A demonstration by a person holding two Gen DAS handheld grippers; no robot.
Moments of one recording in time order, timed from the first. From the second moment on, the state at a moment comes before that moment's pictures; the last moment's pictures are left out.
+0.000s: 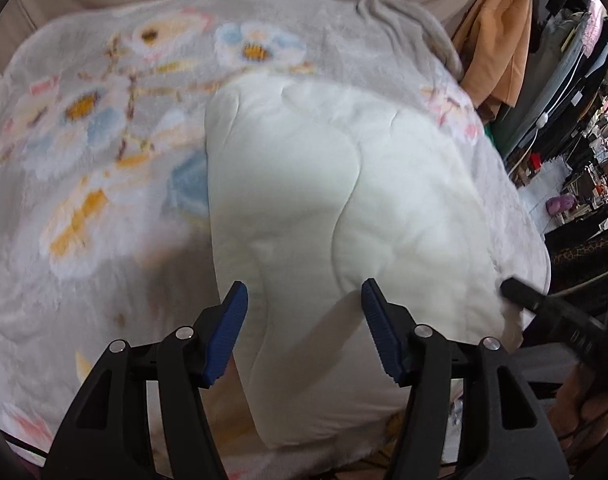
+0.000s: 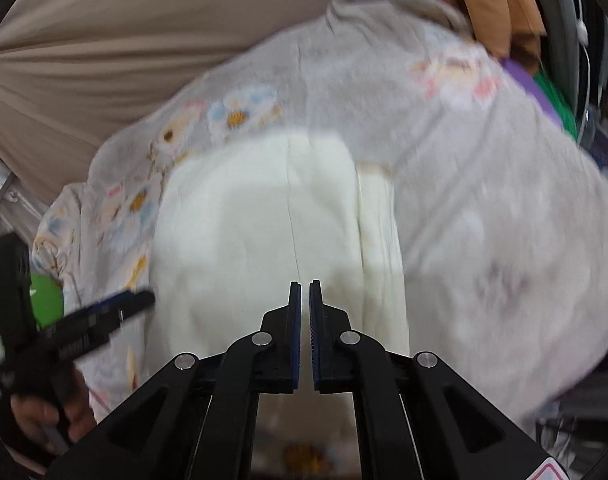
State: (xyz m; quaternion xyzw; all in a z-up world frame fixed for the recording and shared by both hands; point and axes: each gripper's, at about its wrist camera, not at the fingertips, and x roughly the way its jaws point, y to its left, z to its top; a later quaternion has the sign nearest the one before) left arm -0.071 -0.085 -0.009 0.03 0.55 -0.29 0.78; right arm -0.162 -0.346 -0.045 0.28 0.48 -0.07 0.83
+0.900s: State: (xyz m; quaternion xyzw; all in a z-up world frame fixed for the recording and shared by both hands) left arm -0.052 -0.108 0.017 0.03 0.51 -0.30 0.80; right arm -0.128 -0.401 -0.065 0.38 0.45 -0.09 0.80
